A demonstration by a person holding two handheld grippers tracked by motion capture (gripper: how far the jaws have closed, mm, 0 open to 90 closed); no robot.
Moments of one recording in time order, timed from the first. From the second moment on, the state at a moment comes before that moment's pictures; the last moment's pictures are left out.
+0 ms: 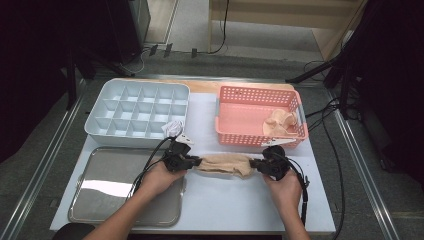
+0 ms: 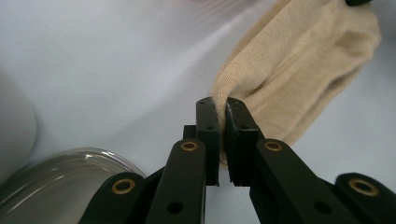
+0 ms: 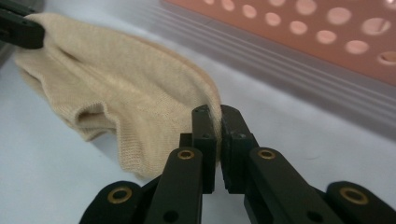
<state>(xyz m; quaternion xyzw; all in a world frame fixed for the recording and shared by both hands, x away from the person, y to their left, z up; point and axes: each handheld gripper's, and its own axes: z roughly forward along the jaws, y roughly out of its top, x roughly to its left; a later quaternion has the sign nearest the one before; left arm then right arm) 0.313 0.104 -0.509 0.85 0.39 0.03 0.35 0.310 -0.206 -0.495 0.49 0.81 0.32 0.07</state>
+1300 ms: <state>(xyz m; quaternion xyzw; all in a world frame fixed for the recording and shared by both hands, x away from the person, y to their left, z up) 0.308 0.096 -0.483 0.84 0.36 0.00 0.41 0.314 -0.202 -0.488 0.48 0.81 0.34 0.03</state>
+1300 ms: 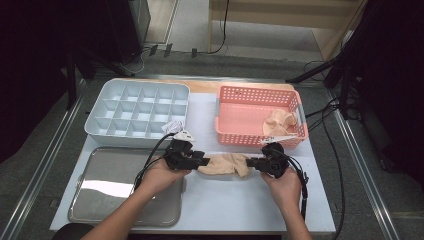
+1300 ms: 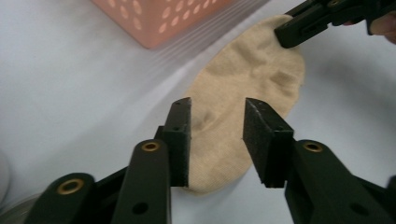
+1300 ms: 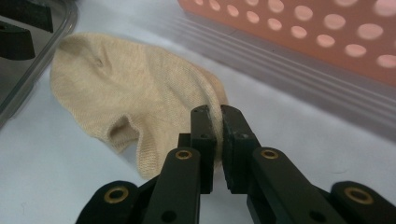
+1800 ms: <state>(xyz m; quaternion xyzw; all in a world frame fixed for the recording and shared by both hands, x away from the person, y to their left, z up) 0.313 0.067 -0.490 0.85 0.34 0.00 0.40 0.316 -0.201 -0.486 0.48 0.81 0.34 0.02</state>
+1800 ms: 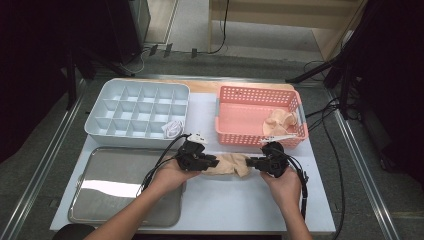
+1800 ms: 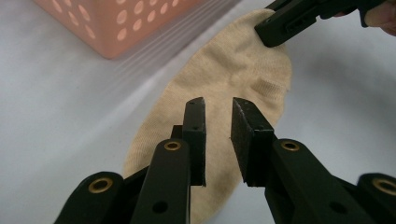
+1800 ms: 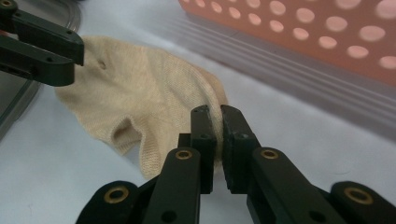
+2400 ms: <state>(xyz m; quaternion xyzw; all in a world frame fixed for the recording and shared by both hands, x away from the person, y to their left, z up) 0.315 0.045 -0.513 0.87 0.33 0.00 0.37 0.314 -0.197 -0.473 0.47 0.81 0.35 0.01</state>
